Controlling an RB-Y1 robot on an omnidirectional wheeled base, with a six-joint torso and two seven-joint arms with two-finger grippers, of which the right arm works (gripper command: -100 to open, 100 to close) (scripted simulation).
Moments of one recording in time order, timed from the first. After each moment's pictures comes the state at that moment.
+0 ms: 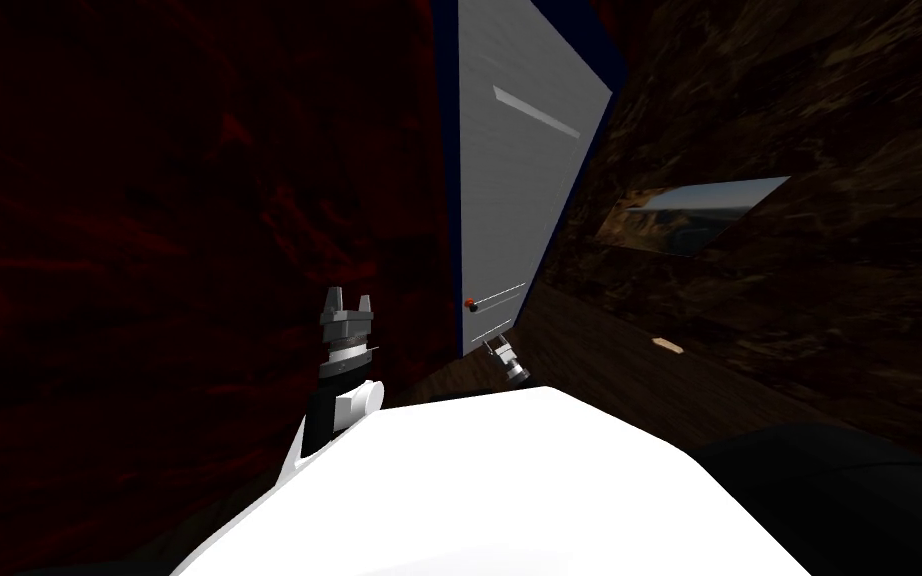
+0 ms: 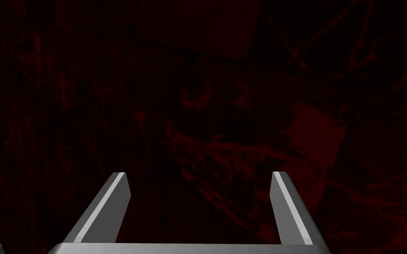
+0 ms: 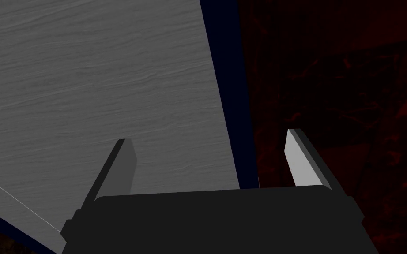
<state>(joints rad) 0.38 -0.04 -0.04 -1.37 0.68 -0.84 0.79</state>
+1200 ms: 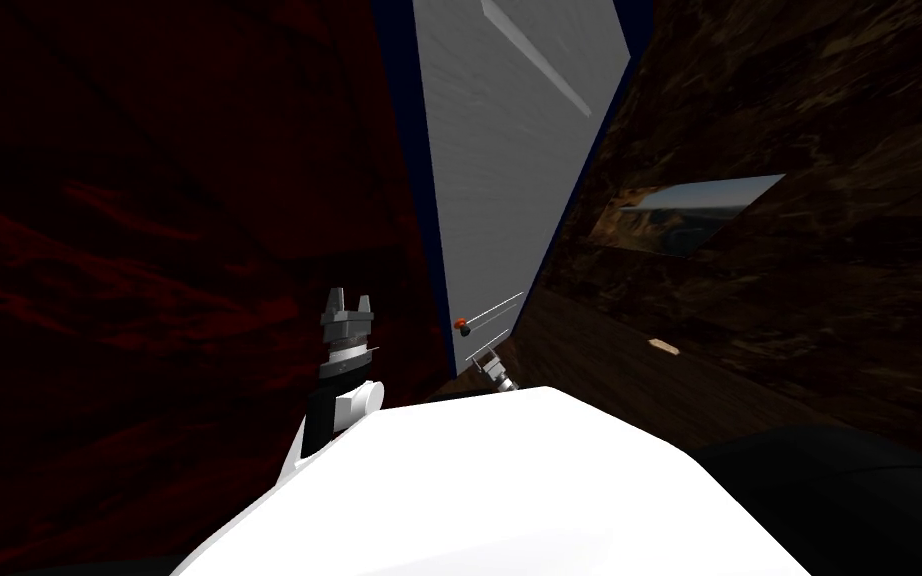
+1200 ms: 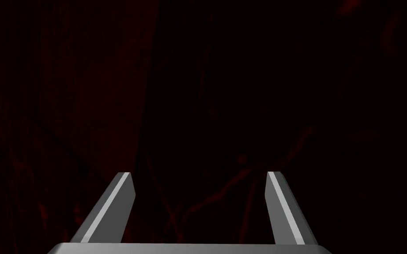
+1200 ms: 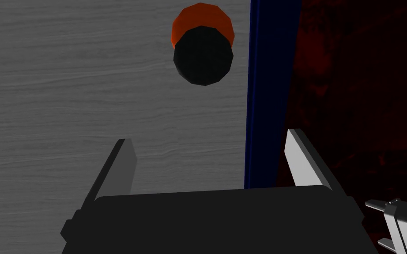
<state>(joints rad) 0.35 0.04 -0.05 -1.13 0.81 -0.95 1.02</state>
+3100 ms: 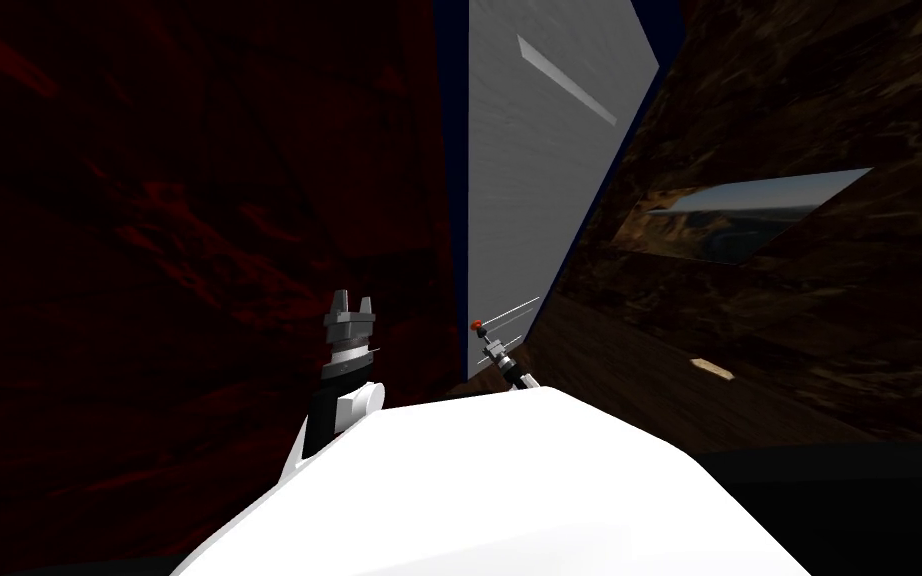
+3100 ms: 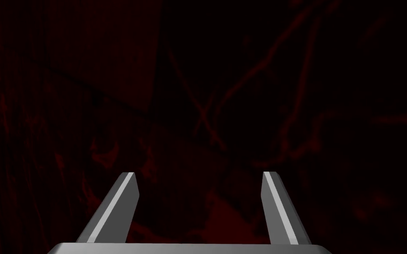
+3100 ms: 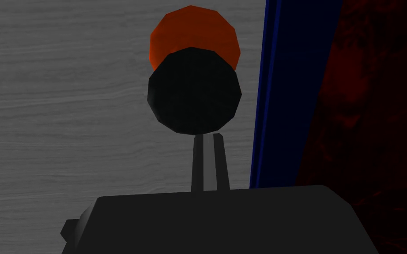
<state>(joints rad) 0.06 -0.06 -0.06 -0.88 0.62 -0.88 1.07</state>
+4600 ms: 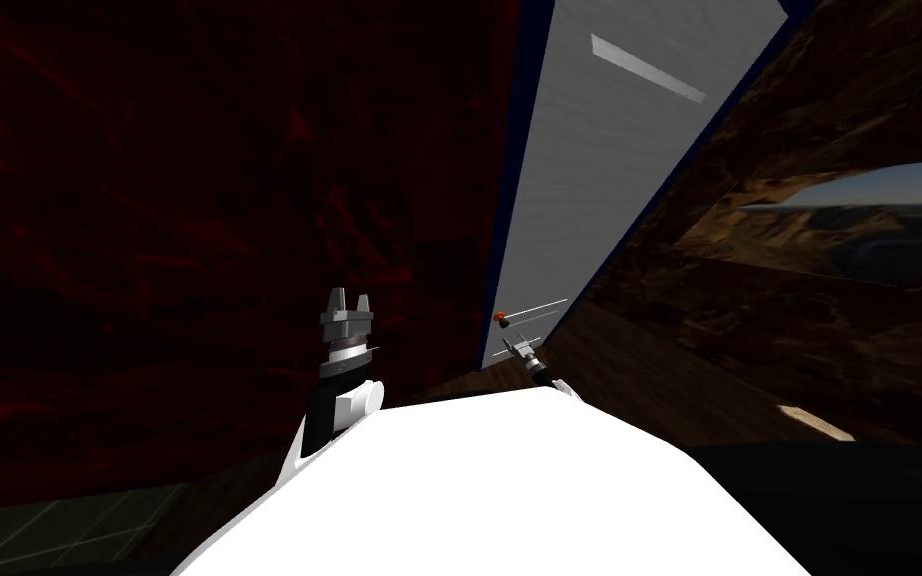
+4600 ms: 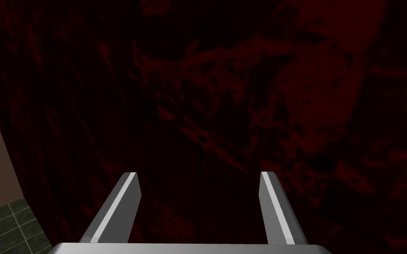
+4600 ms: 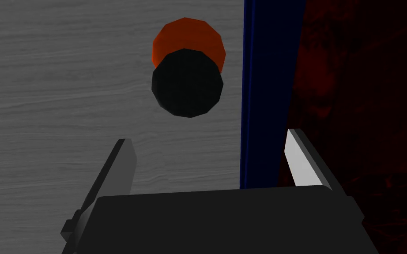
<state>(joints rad) -0.03 -0.26 -0.22 -0.59 0.50 -1.07 1.04</state>
